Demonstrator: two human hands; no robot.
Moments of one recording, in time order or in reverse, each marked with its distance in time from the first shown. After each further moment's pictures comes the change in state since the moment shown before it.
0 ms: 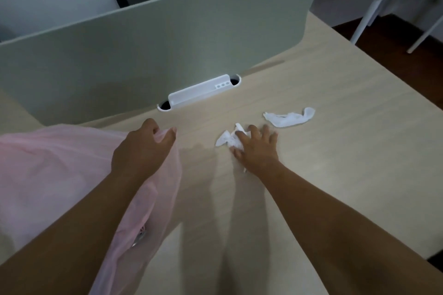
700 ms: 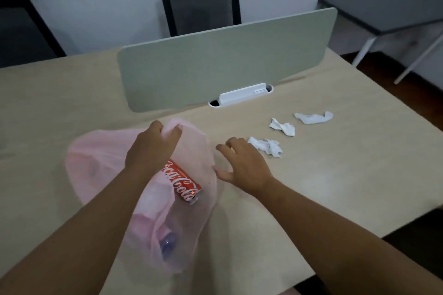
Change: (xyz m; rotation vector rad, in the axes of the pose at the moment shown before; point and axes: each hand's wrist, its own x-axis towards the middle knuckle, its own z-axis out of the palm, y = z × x) left_hand -0.070 -0.144 -0.109 -0.241 0.012 -0.047; right_hand -0.126 -0.200 -0.080 0.137 0.280 -0.489
